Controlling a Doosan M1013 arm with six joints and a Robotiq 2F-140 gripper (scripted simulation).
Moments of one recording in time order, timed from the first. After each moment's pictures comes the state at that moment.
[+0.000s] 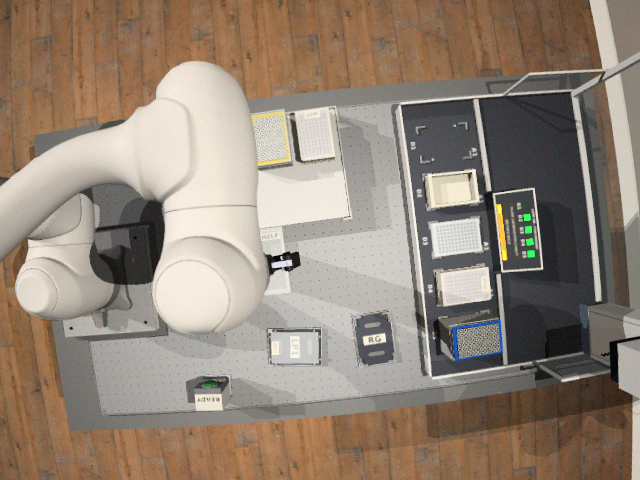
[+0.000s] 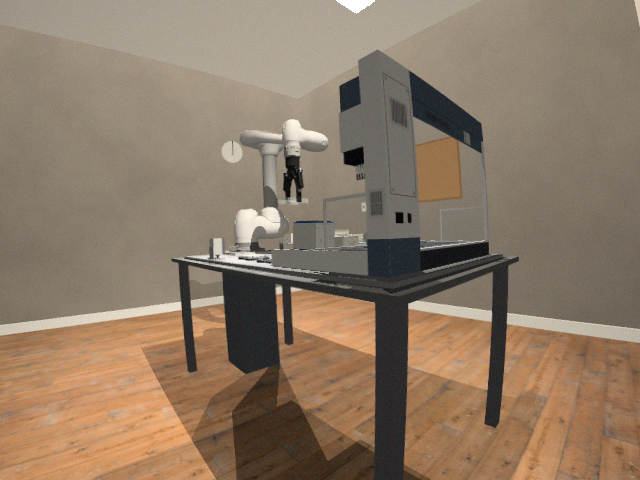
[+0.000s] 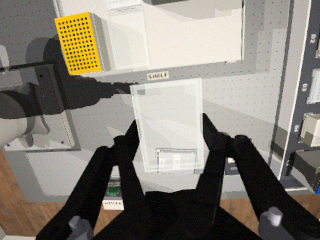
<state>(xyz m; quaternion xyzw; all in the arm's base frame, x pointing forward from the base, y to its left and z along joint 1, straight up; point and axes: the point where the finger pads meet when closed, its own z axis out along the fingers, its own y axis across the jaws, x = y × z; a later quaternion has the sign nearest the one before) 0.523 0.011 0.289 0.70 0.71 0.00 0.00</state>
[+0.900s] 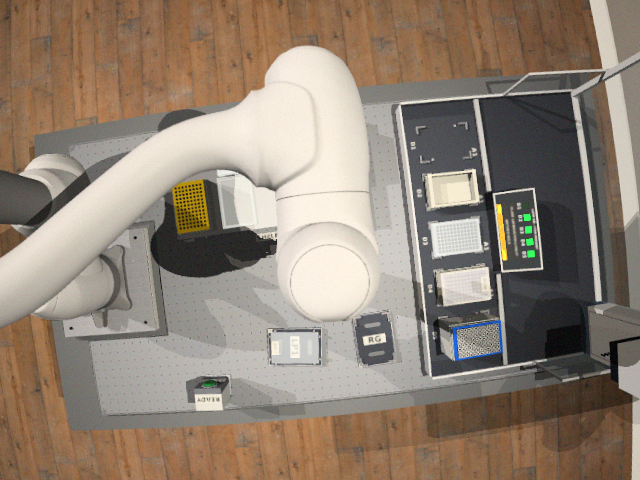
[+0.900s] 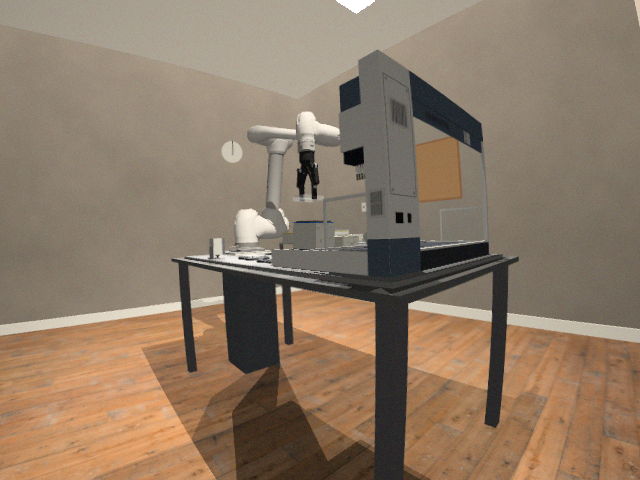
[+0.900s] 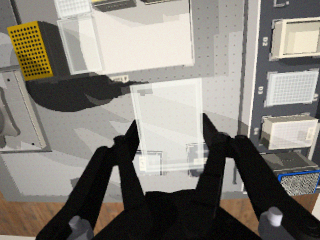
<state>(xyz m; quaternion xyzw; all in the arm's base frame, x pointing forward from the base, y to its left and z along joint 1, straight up) 0.646 0.009 0.289 0.70 0.71 0.00 0.00</state>
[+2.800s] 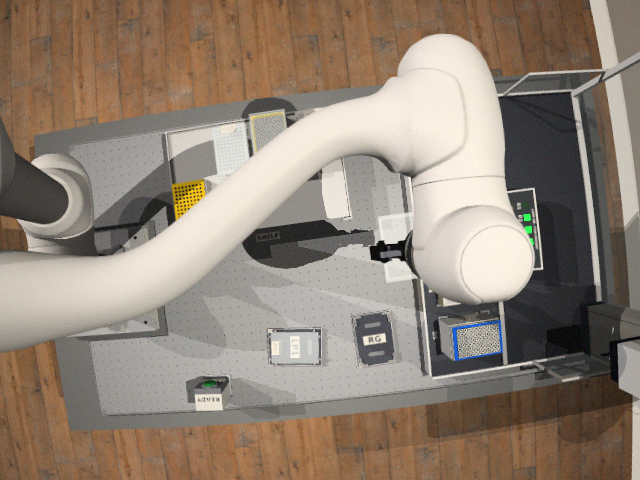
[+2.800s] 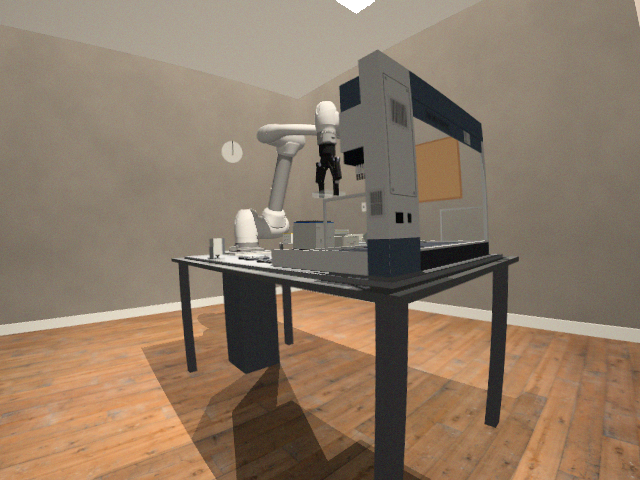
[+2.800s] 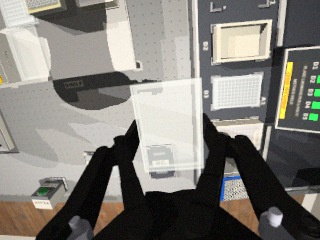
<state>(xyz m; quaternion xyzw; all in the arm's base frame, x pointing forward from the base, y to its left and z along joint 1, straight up) 0.797 0.007 0.290 0.70 0.71 0.00 0.00</state>
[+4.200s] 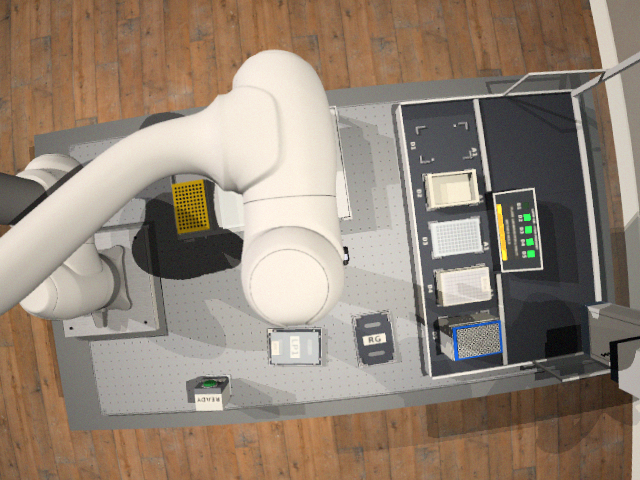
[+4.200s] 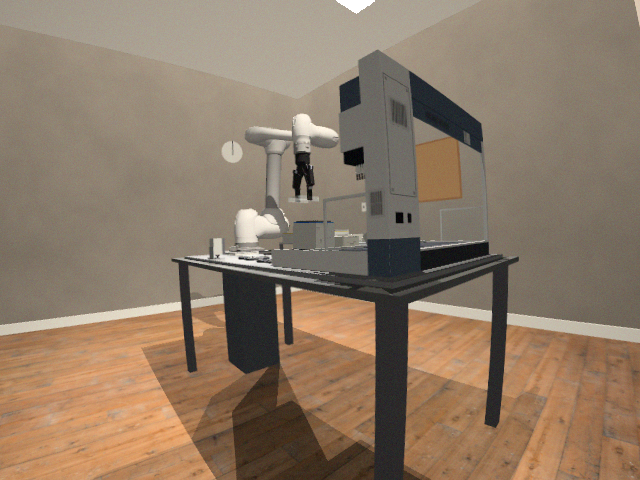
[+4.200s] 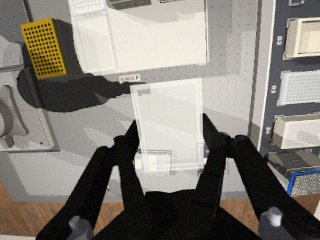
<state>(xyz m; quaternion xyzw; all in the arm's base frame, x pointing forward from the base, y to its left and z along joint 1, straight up) 0.610 0.010 0.289 0.70 0.71 0.00 0.00</state>
